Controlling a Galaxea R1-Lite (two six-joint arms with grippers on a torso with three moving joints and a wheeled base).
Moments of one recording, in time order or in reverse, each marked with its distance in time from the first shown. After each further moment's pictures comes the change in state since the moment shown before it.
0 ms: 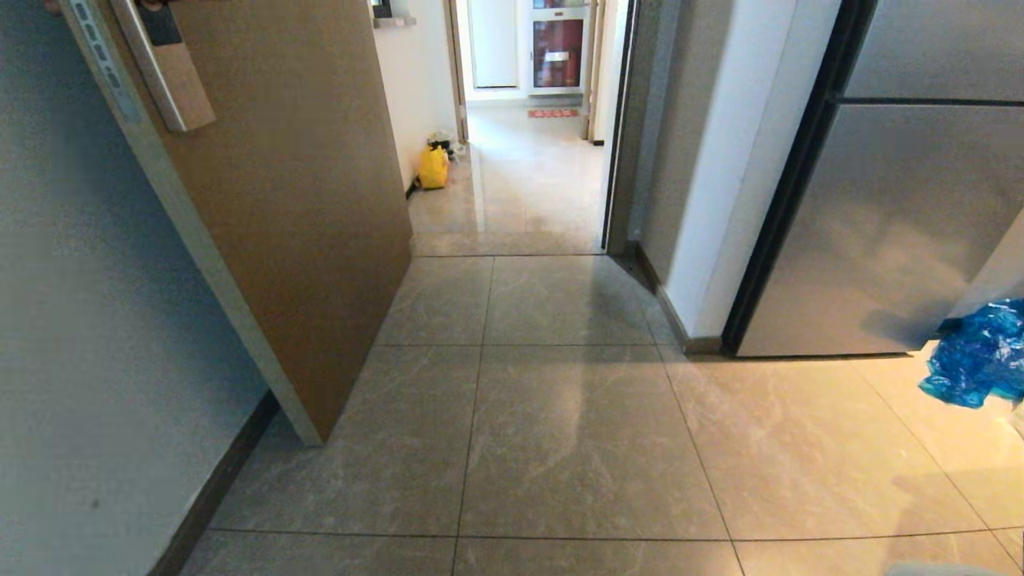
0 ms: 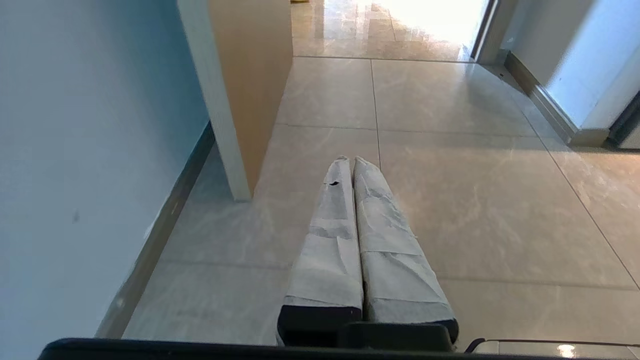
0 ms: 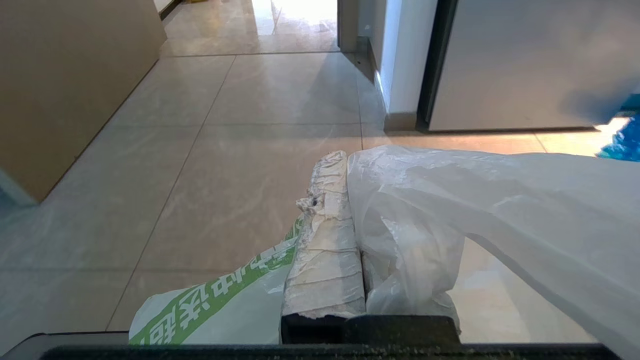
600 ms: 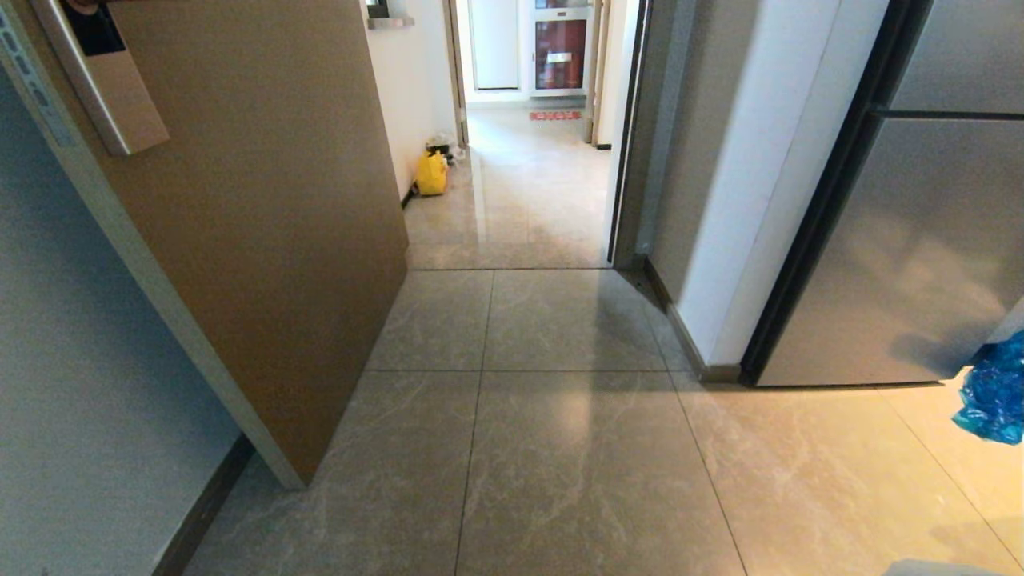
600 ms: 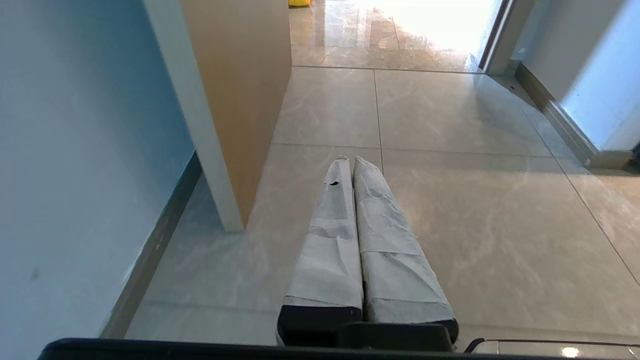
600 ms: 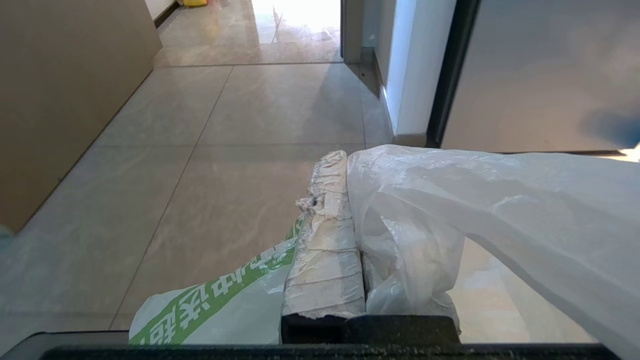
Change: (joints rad) left arm 0.000 0.000 0.000 0.001 0.000 -0.002; right arm 0.000 0.000 0.000 0.000 0.000 0.000
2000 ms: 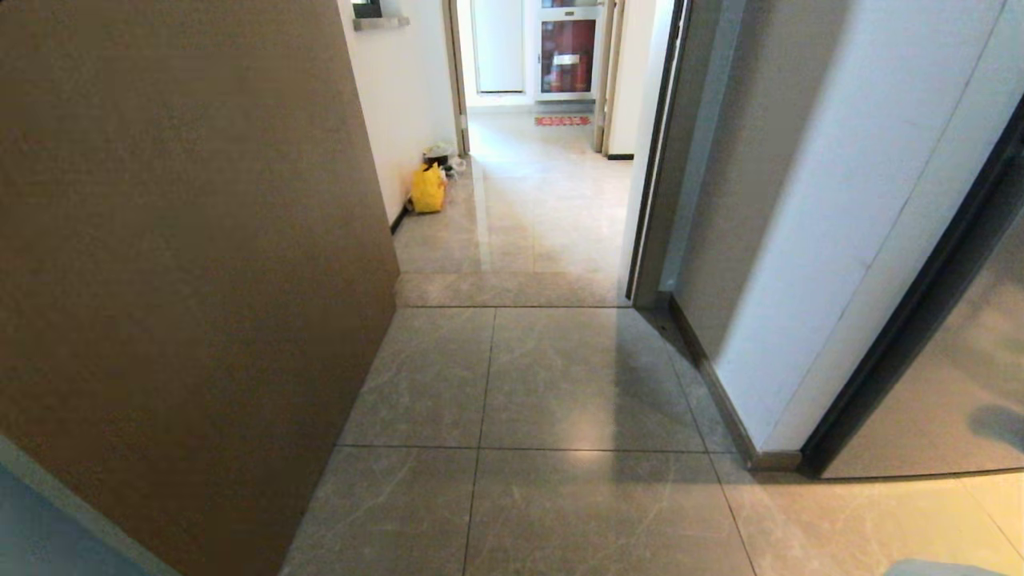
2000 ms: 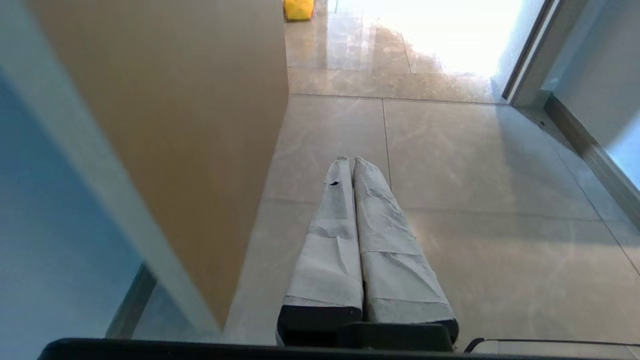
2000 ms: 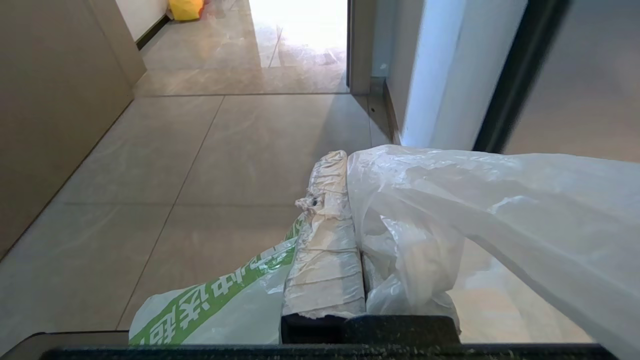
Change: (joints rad) left arm 0.000 0.000 0.000 0.000 0.000 0.000; right arm -0.001 0.000 0.000 0.000 0.000 -0.001
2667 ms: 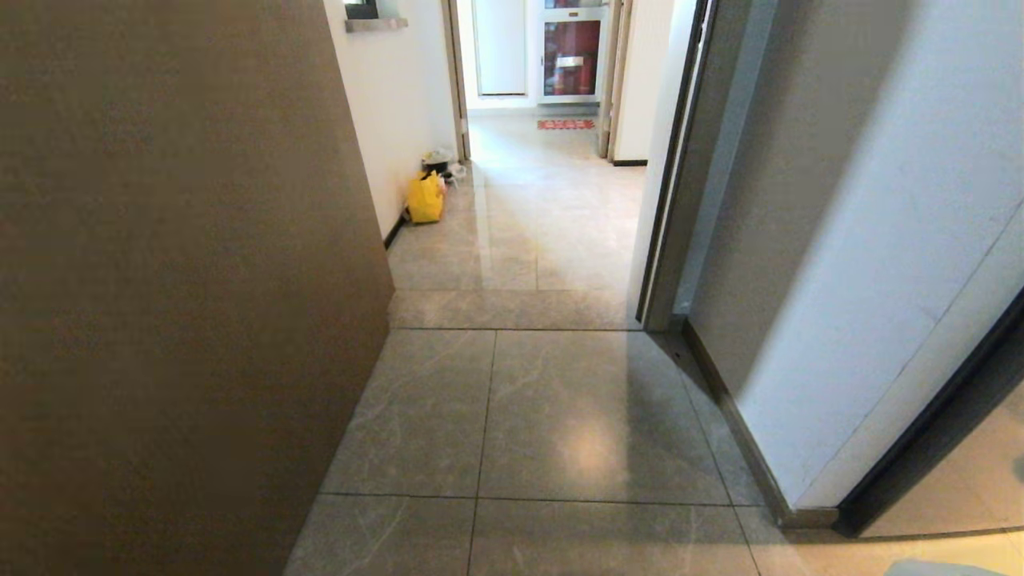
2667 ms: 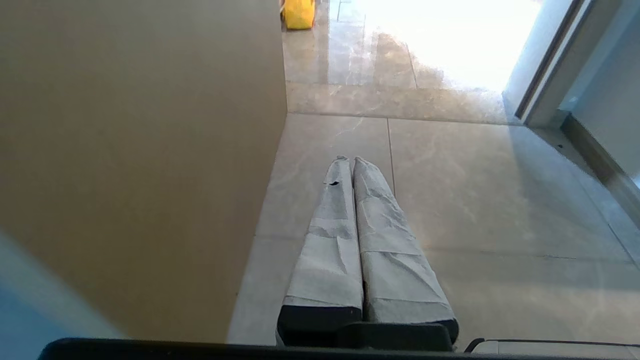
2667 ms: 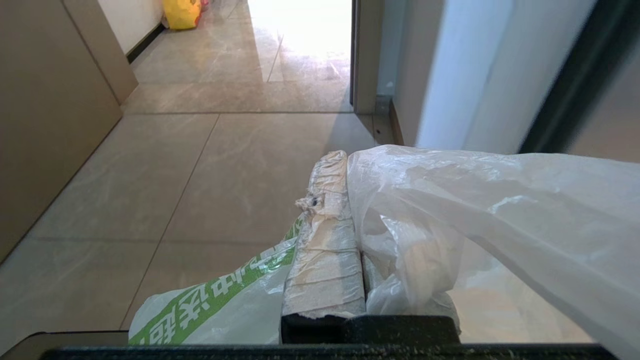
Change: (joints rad) left arm 0.000 0.000 0.000 0.000 0.000 0.000; right arm 0.000 0.000 0.000 0.000 0.000 0.000
